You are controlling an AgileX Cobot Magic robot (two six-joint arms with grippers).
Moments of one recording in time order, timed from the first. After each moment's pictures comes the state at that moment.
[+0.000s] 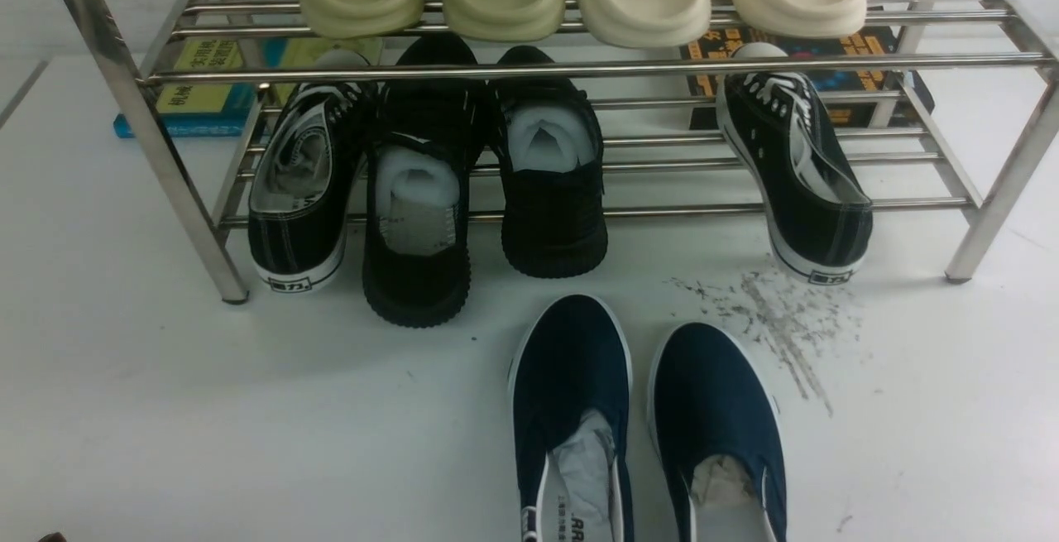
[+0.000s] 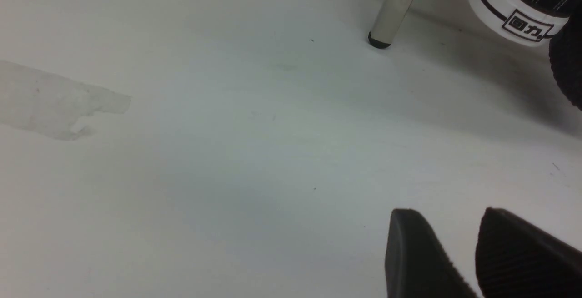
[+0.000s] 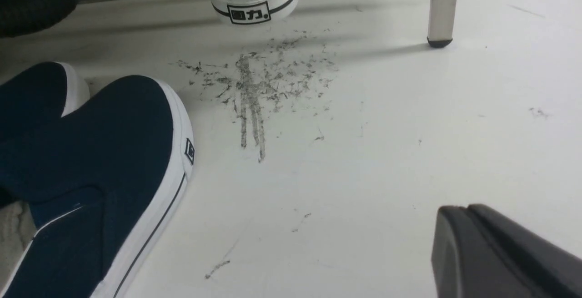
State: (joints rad) right arm 0.09 -0.01 0.01 0.05 0.40 0.14; left arm -0.04 -0.01 0.01 0.15 0.43 -0.45
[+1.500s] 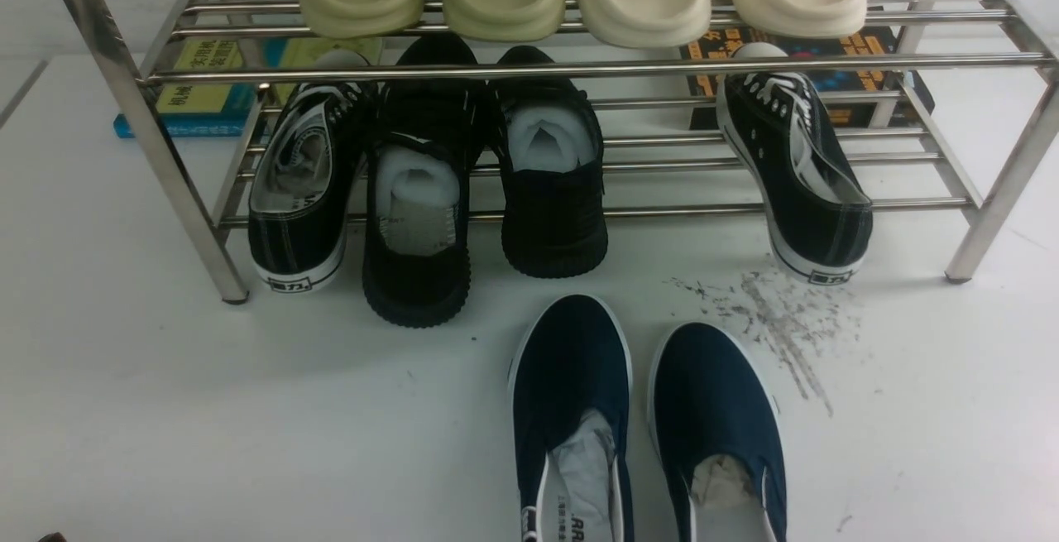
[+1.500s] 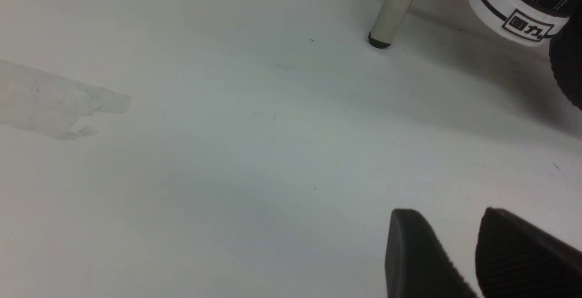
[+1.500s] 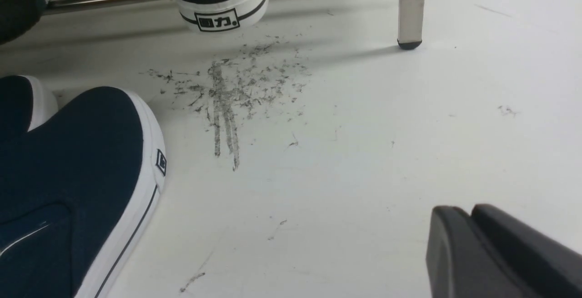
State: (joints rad) right arm 0.04 -0.01 0.01 0.05 0.40 0.14; left arm -0.04 -0.01 0.01 0.15 0.43 -0.45
